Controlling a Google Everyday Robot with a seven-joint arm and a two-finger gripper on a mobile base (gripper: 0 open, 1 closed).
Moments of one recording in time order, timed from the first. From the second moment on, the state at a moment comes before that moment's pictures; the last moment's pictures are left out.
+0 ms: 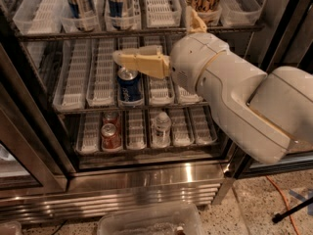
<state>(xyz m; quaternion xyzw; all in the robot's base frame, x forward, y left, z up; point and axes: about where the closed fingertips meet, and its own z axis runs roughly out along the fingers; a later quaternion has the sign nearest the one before) 0.527 -0.005 1.042 -0.29 0.60 0.17 0.72</state>
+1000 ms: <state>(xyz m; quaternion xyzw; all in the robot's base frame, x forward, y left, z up) 0.551 0.015 1.056 -0.26 0.60 0.19 0.73</state>
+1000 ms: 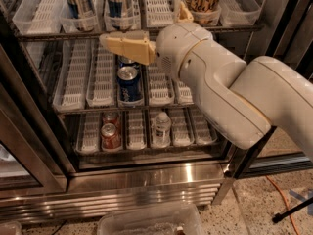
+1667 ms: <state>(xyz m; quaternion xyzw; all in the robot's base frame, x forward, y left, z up) 0.552 0.011 1.059 -0.25 0.60 0.19 0.73</state>
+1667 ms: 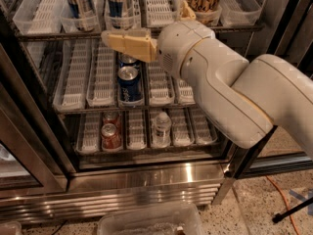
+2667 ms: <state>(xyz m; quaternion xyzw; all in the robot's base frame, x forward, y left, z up) 0.562 0.034 1.041 -0.24 0.63 0.19 0.72</state>
